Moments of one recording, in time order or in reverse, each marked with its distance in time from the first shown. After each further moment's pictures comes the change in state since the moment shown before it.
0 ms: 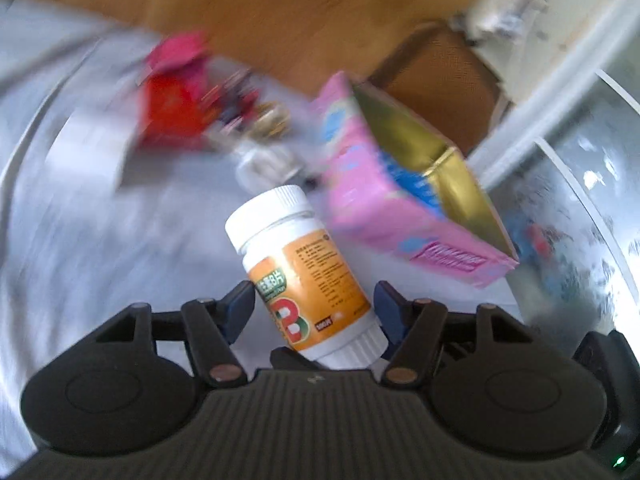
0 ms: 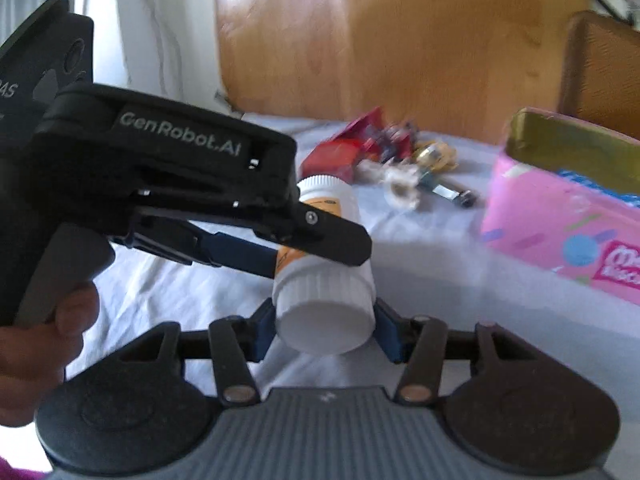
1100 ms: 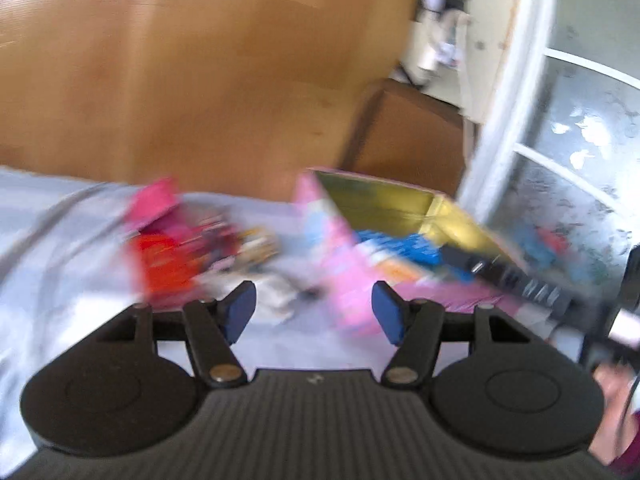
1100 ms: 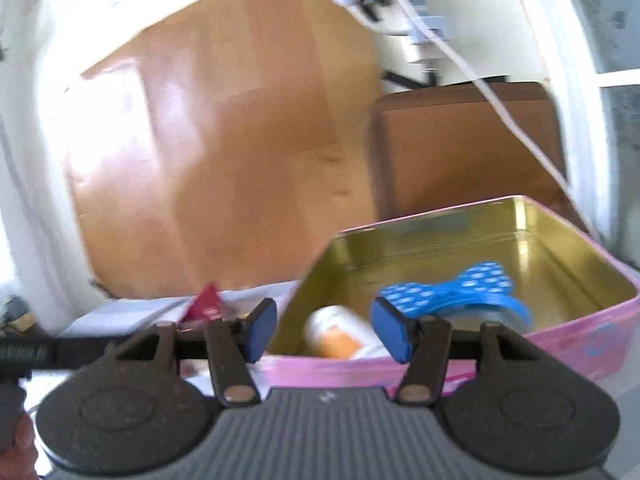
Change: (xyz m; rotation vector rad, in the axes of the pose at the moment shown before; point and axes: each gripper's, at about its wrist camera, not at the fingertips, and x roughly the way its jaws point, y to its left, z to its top) left arm -0.023 0.005 0.017 0.263 -0.253 0.105; right arm -0.050 -0.112 0.037 0.303 -0.371 -0.251
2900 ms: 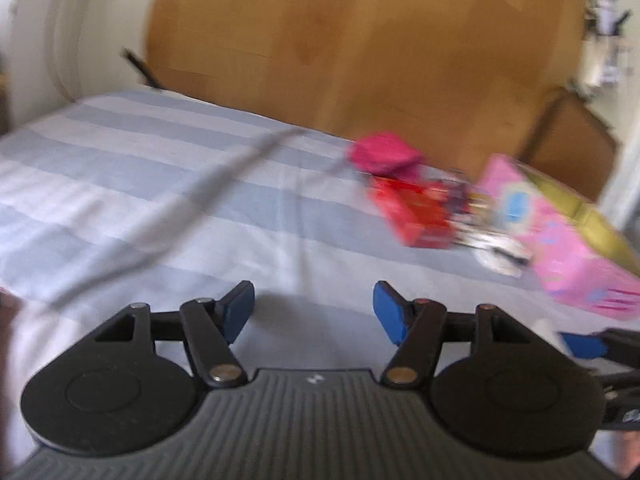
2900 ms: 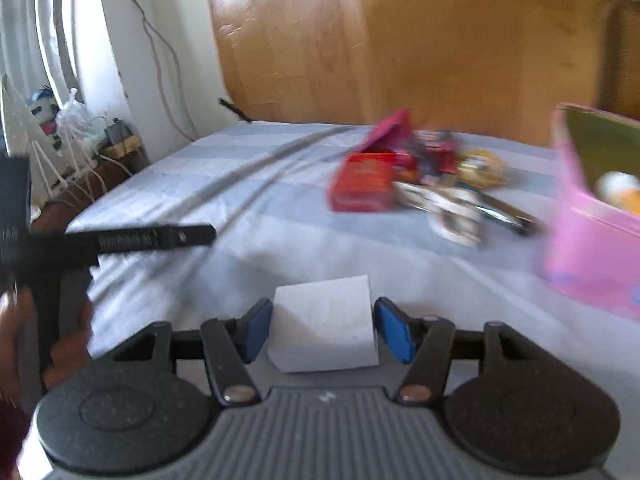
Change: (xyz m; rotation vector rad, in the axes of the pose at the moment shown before) left arm -0.023 0.116 -0.033 -0.170 0.064 0.265; right arm 0.036 0.128 -0.072 -0.252 0.434 0.265
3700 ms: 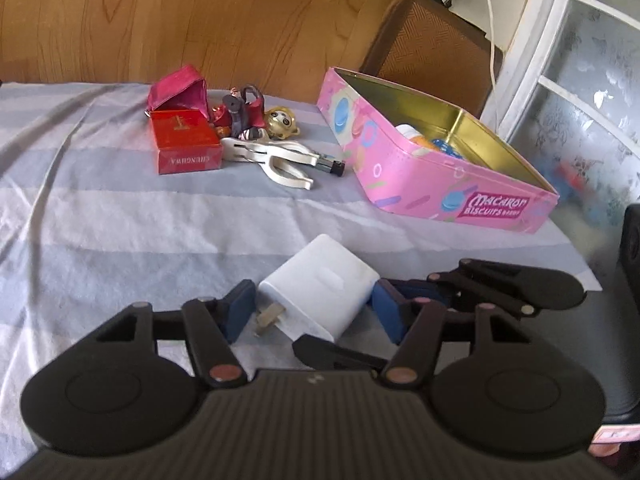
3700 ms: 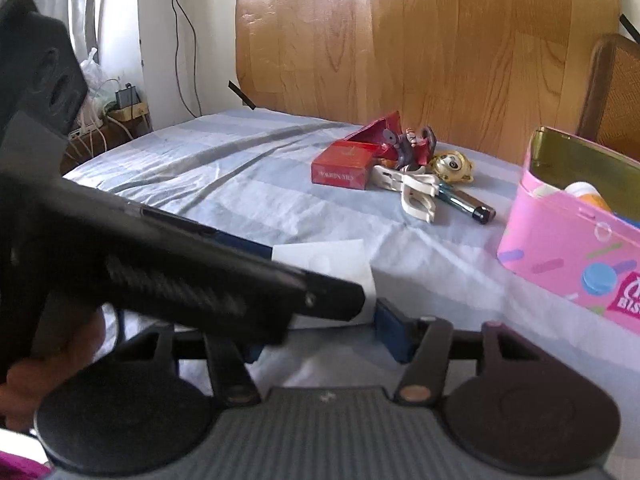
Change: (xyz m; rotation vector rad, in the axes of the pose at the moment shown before) left arm 0.012 -0.114 -0.035 0.176 0.163 -0.260; right arm -0.016 -0.009 -0.029 -0.162 -0.024 -0.033
